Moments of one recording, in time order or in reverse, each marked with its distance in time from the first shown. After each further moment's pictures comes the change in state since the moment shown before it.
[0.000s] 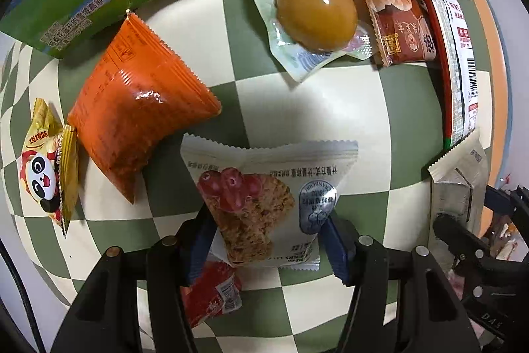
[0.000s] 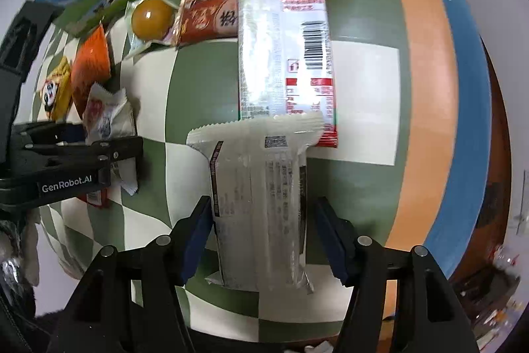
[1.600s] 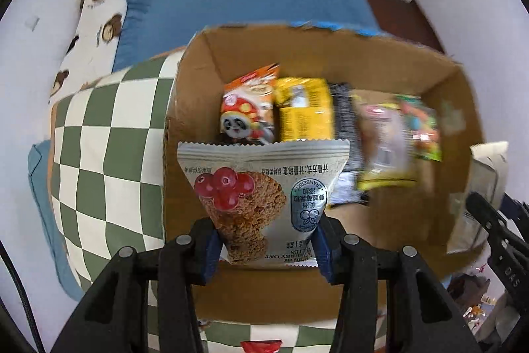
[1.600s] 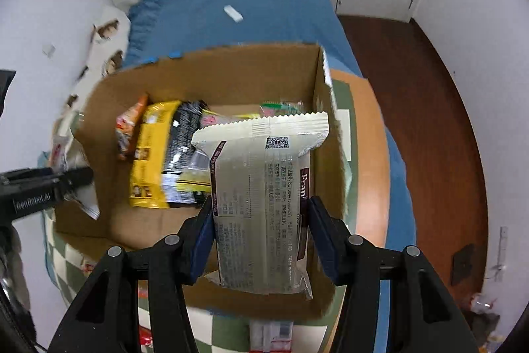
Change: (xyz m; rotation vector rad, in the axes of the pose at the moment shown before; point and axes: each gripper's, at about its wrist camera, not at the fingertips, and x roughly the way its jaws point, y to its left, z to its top) left arm -0.155 0.131 0.202 -0.236 -0.133 0.009; right arm -0.137 0.020 0.260 -0.004 -0.225 -0.077
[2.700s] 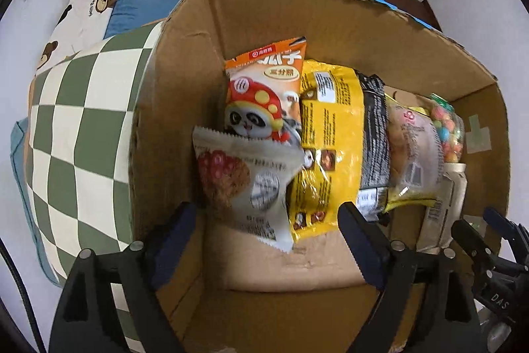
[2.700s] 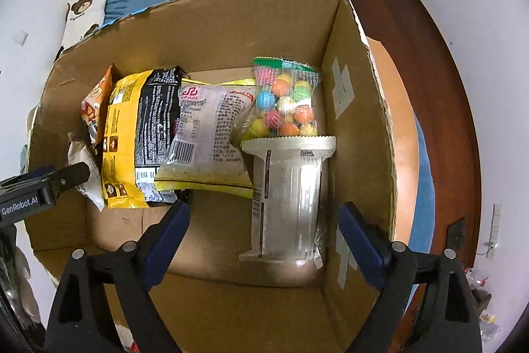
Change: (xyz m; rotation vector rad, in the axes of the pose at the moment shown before) left arm 0.041 0.025 -0.007 -0.078 0.051 -0.067; right arm 0.057 0.009 0.001 0.036 0.158 -0.052
